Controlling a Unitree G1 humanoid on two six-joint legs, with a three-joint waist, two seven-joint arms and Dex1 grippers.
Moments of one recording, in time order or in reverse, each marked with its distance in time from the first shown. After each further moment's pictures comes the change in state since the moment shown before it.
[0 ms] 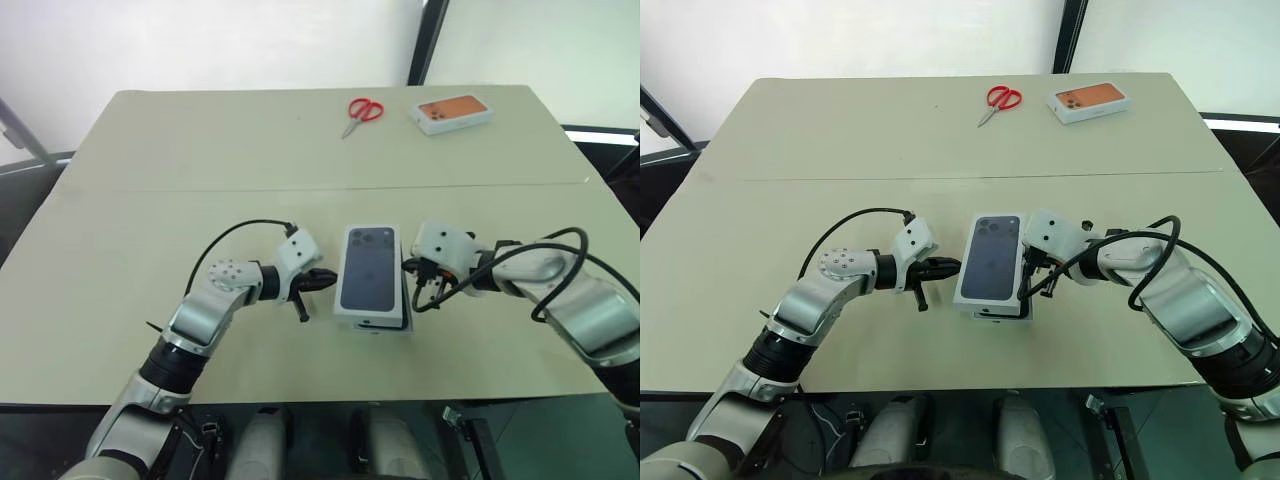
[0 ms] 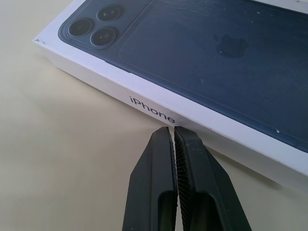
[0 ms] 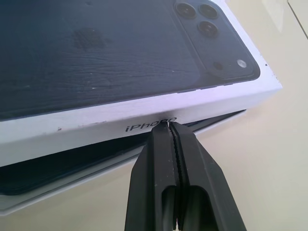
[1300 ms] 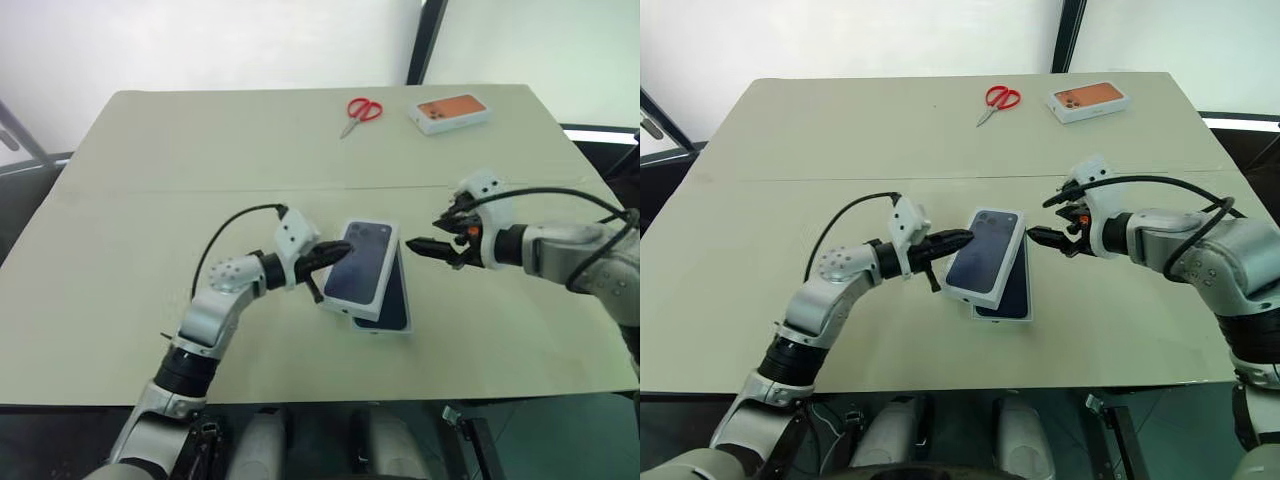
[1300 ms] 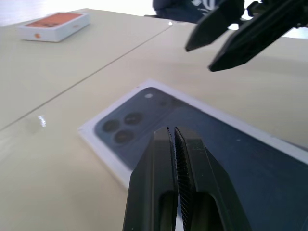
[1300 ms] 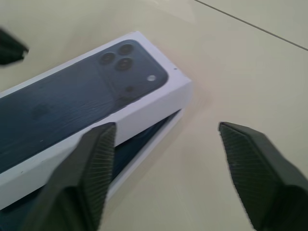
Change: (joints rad) left arm 0.040 -0.027 0.163 -0.017 -0.080 -0.221 0.098; right arm -0.100 -0.025 -0.164 0.189 0.641 0.205 -0.373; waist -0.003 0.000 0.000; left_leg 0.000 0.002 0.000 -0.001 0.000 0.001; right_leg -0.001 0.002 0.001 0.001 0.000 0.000
